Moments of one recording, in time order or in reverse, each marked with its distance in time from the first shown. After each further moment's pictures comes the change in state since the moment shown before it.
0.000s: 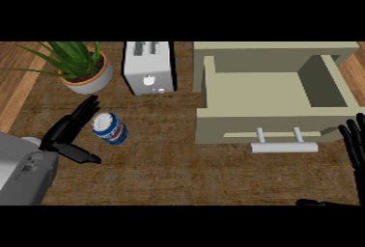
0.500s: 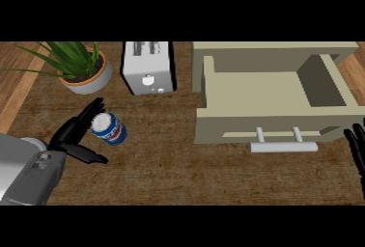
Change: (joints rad) left arm -0.065 -0.015 -0.006 0.160 -0.036 0.047 -0.075; right arm 0.035 0.008 0.004 -0.071 -0.015 0.011 0.034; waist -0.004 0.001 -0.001
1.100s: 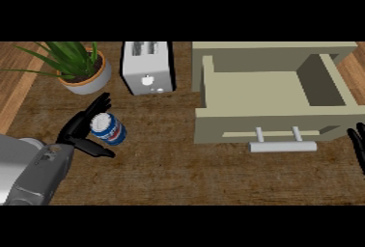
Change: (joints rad) left arm -0.082 -0.021 0.005 0.094 -0.013 0.030 -0.029; right arm -0.008 -0.004 -0.019 -0.013 -0.019 0.013 0.025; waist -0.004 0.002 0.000
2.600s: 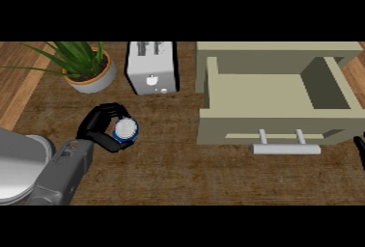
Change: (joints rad) left arm -0.004 -0.112 0.045 -0.094 0.087 0.018 0.065; right arm 0.057 0.021 -0.007 -0.036 -0.016 0.001 -0.016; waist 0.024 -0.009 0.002
